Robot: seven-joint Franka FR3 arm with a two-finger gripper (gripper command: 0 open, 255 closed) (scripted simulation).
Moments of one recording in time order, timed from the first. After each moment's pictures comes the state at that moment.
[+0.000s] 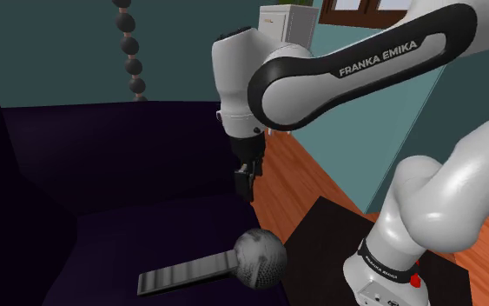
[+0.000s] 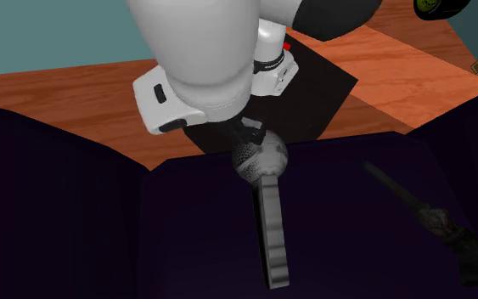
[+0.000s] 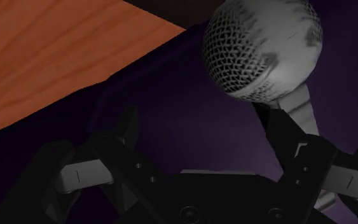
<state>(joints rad) 0.22 -0.39 0.29 -2.42 0.04 1.86 0.08</state>
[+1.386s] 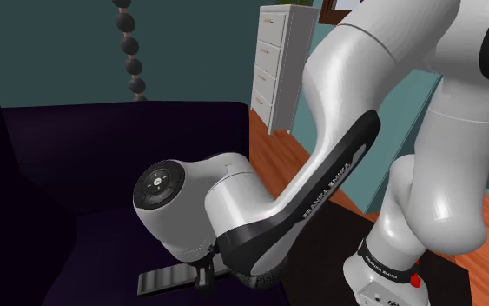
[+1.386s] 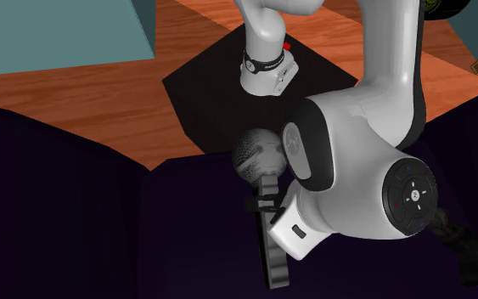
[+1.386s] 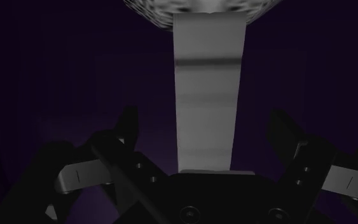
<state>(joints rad) 0.36 0.14 0.52 -2.31 -0.36 2.18 0.28</state>
